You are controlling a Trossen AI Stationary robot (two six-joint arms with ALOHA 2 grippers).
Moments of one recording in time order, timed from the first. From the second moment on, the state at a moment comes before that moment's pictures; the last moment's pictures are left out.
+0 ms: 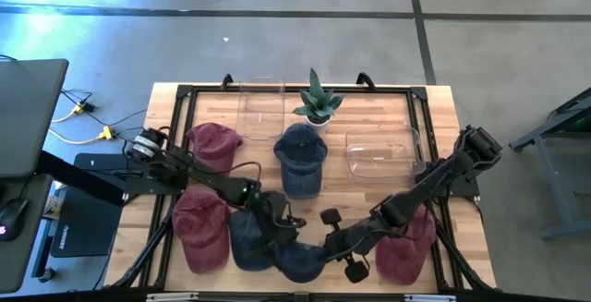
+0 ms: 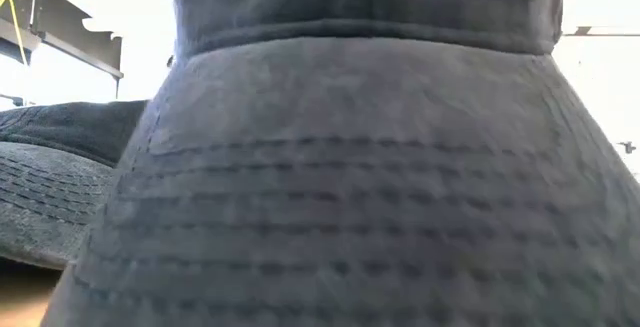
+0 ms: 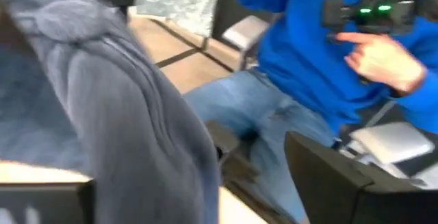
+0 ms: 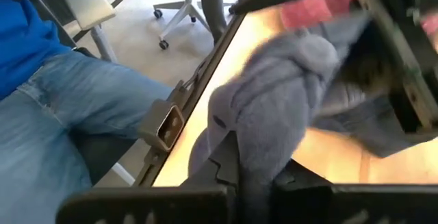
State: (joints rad) left arm -0.37 1.80 1.08 0.35 0.69 -0.03; right arm 0.62 1.65 1.11 -0.03 0.14 0.21
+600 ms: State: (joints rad) left arm -0.38 1.77 1.08 0.42 0.73 -0.01; right arm 0.66 1.65 1.11 -0.02 0.10 0.23
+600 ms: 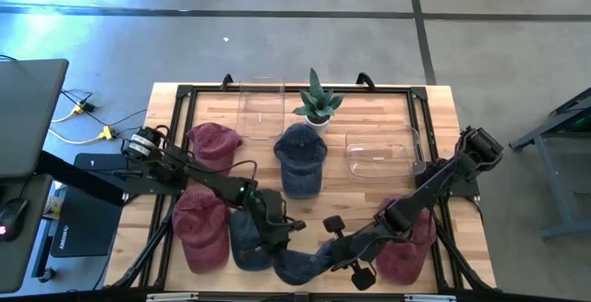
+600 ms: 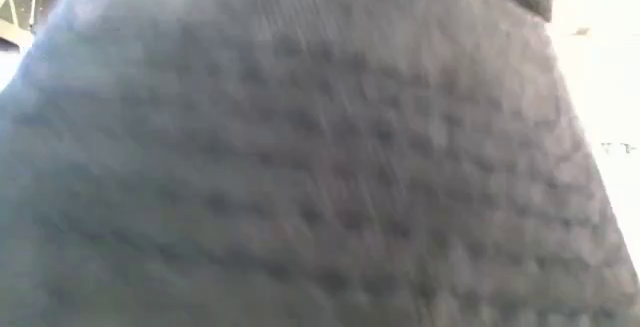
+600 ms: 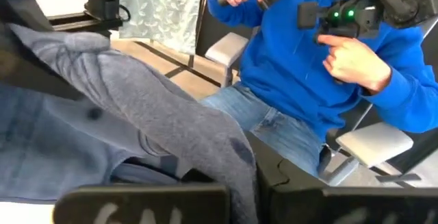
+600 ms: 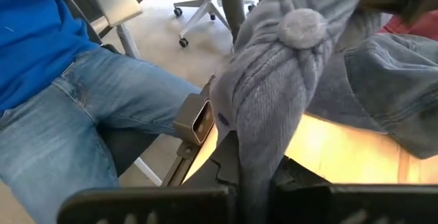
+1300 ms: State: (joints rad) left arm -0.39 1.77 1.08 0.45 0.40 -0.16; right arm 0.65 1.65 1.11 0.00 0.10 0.22
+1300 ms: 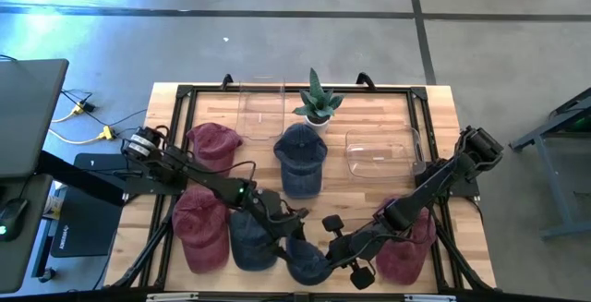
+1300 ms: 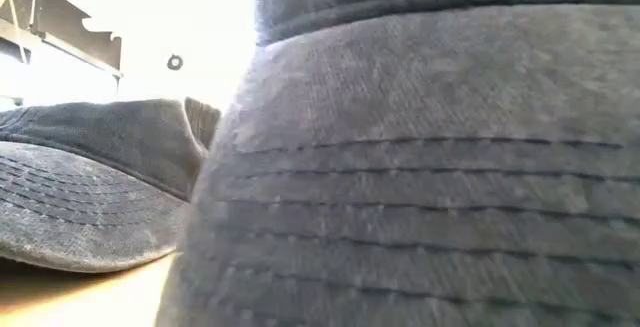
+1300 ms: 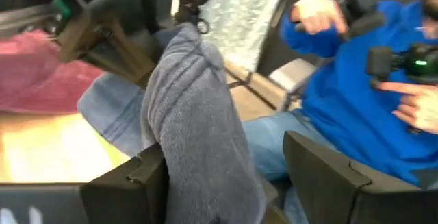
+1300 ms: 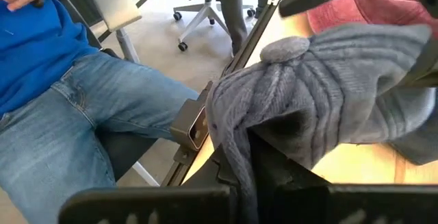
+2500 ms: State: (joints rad) left arm -0.42 1.86 1.08 0.60 0.59 -0.31; right arm 0.65 1.65 1.11 0.04 -0.03 0.26
